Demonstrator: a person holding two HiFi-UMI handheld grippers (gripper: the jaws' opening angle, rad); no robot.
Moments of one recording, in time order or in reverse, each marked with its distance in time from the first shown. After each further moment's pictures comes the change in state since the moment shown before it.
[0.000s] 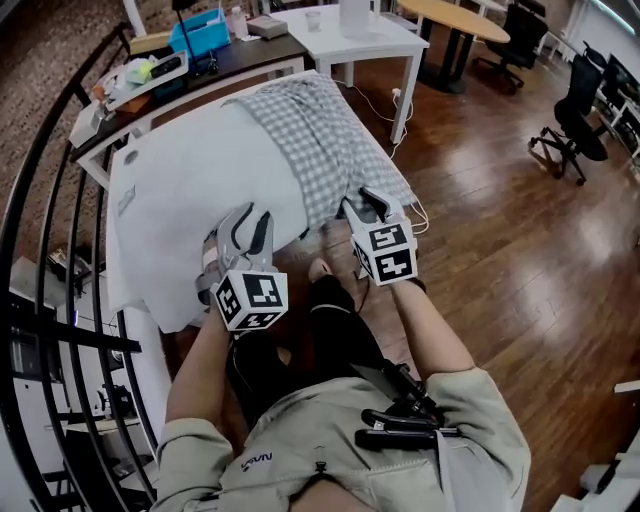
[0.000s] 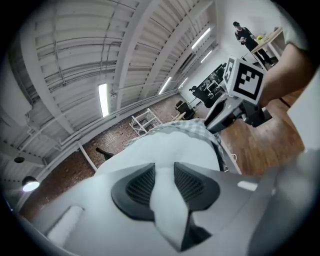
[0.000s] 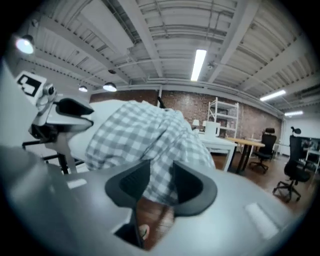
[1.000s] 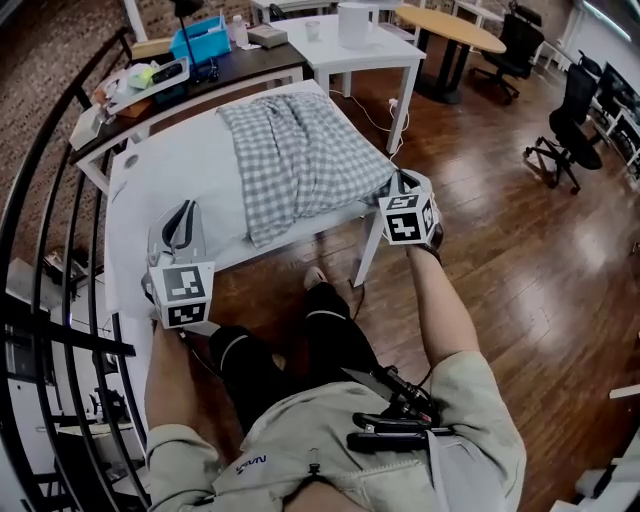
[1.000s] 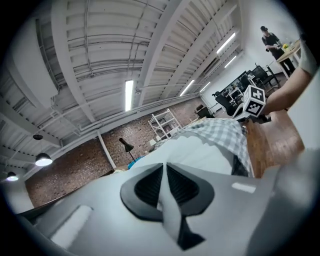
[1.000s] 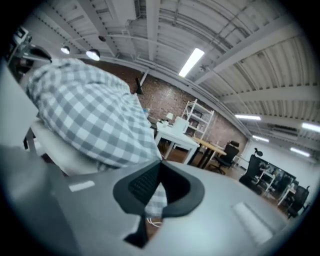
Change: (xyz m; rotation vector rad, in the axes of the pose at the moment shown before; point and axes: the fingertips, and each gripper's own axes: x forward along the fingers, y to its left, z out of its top) left arm -0.040 0.118 -0.027 -0.174 -0.013 0.143; right arm 0.011 -0.137 -0.010 -0.150 0.157 -0.361
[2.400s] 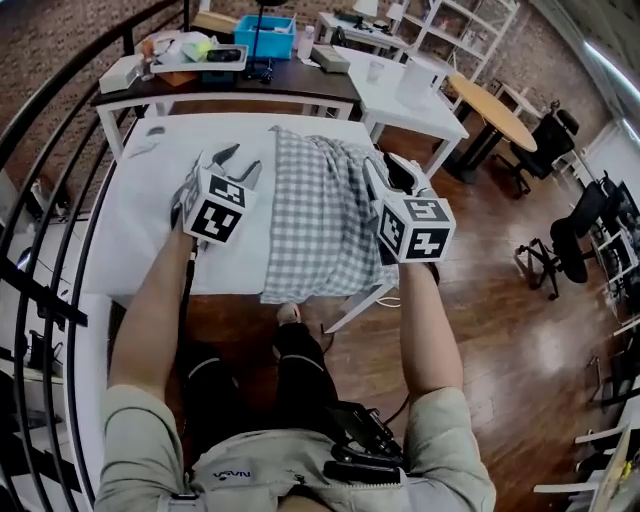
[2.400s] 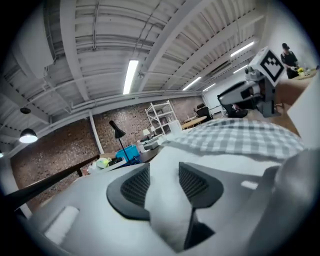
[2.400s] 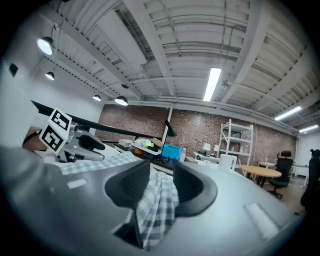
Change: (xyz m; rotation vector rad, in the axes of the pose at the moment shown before) left arm 0.146 0.031 -0.004 -0.200 0.091 -0.143; right arm -0.004 0.093 0.236 0.072 -0.406 0.430
